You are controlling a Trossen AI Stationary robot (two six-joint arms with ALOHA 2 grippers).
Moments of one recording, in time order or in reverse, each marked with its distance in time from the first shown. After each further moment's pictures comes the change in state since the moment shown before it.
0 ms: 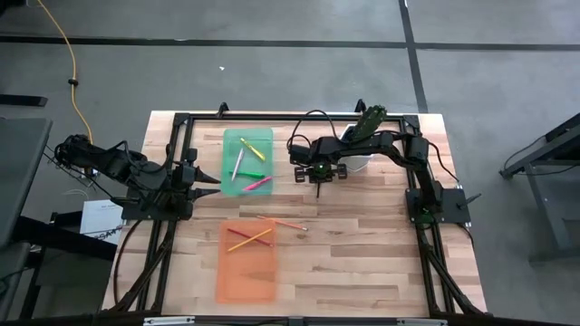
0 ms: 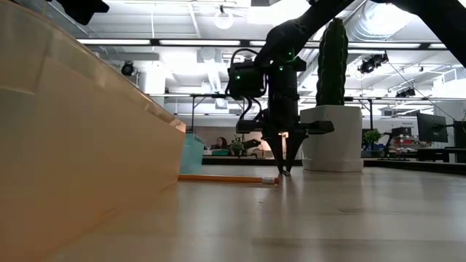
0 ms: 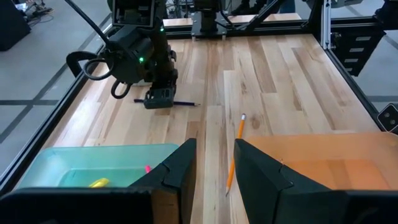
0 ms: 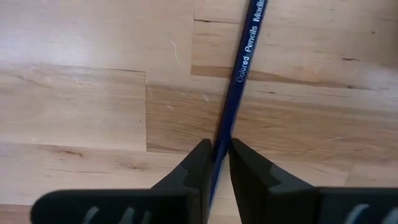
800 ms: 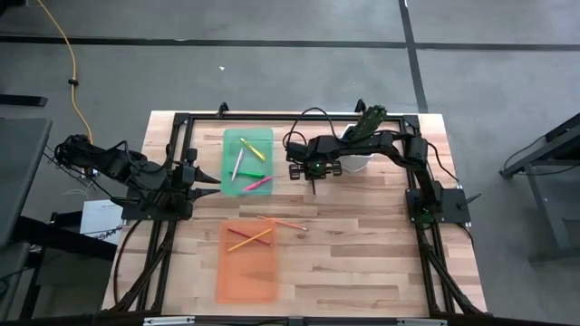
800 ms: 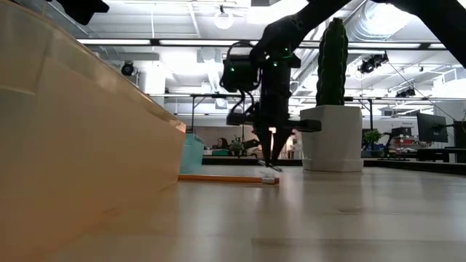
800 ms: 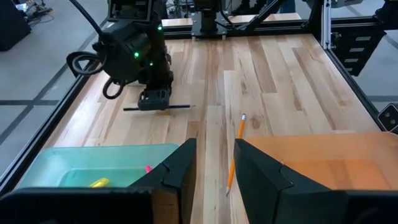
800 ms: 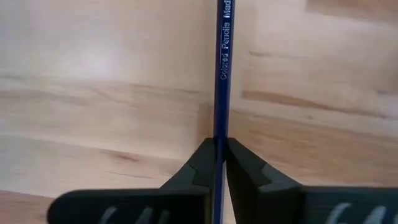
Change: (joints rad) left arm 0.000 0.000 0.000 0.000 -0.001 0.001; right arm 0.000 0.004 0.050 0.034 0.037 -0.037
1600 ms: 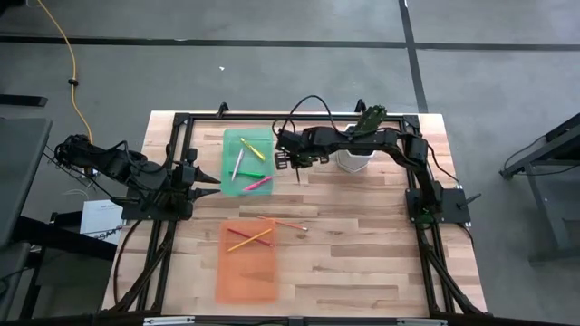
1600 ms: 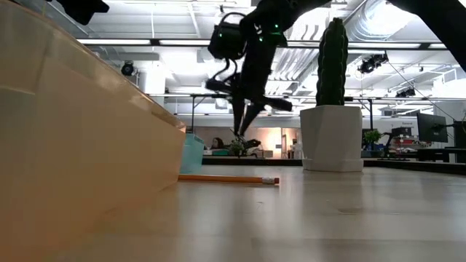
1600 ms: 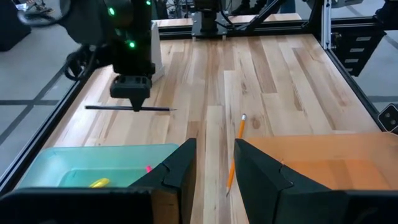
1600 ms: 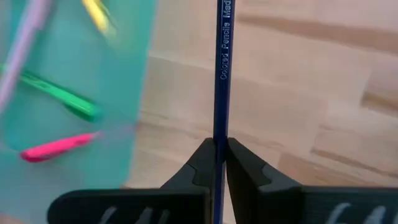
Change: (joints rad) left arm 0.000 0.000 0.000 0.000 -0.001 -0.001; right arm 0.010 -0.002 0.203 0.018 0.096 -0.107
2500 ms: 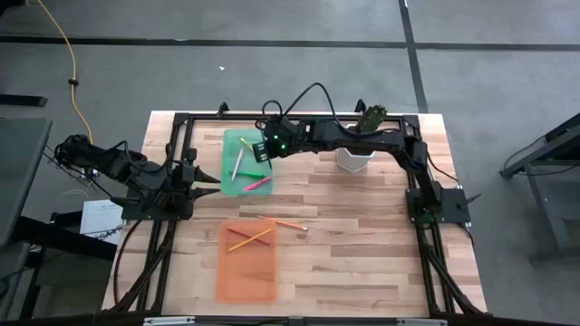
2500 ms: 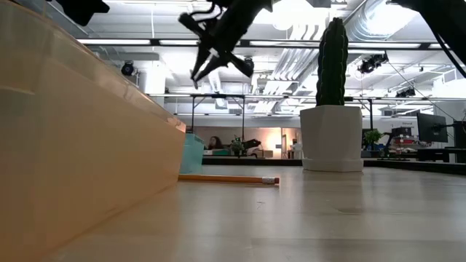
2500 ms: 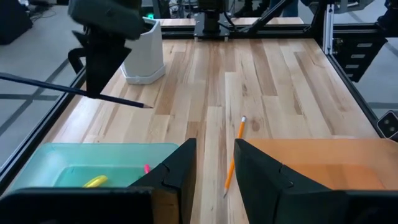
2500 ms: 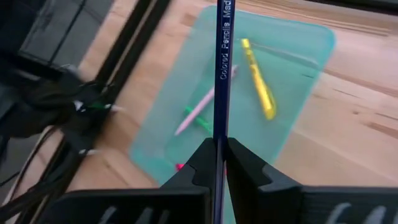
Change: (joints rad) left arm 0.000 0.000 0.000 0.001 -0.007 -0.034; right arm 0.065 -0.002 0.266 0.153 0.042 -0.206
